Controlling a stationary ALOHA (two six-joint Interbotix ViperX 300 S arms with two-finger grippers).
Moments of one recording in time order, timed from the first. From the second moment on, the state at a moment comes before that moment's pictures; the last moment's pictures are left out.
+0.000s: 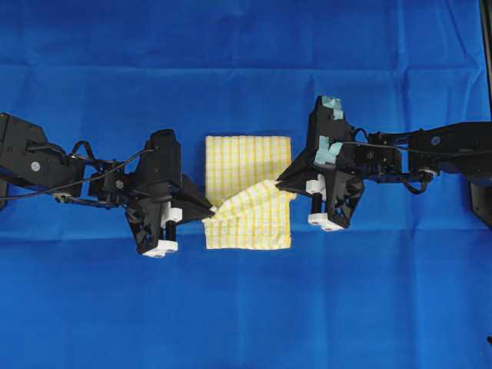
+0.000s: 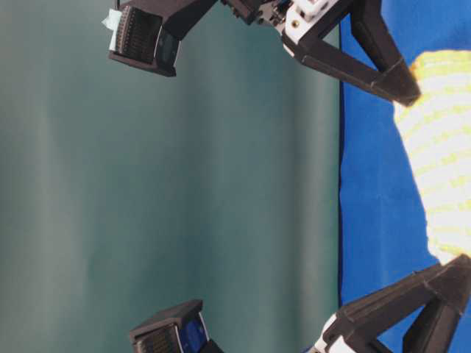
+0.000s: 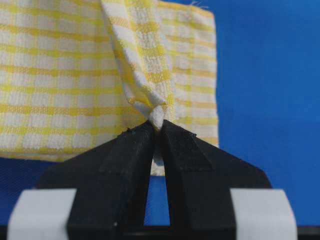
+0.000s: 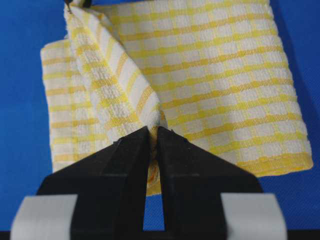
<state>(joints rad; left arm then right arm) -0.14 0.04 0.84 -0.06 -0.25 -0.21 0.02 -0.07 0.83 0.20 -0.08 0.21</state>
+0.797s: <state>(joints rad) -0.15 0.07 0.83 -0.06 -0.25 -0.20 0.06 0.00 0.83 0.21 -0.11 0.21</state>
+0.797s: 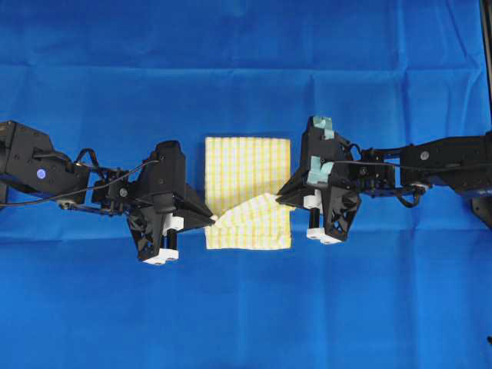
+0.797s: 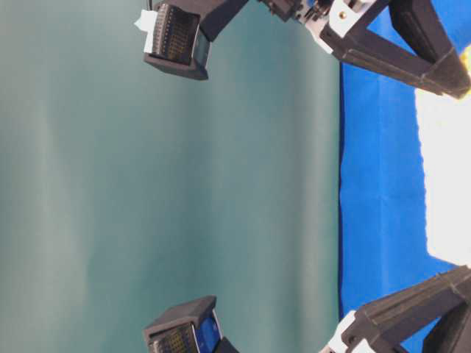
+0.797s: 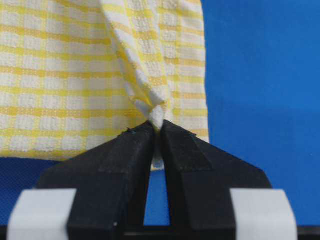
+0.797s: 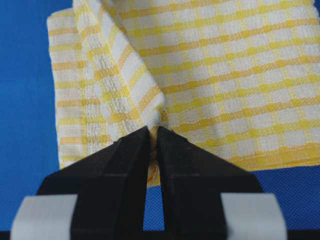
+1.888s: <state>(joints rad) -0.10 -0.31 0.92 -0.06 -0.07 -0.08 0.06 -0.33 0.83 0.15 0.09 0.20</state>
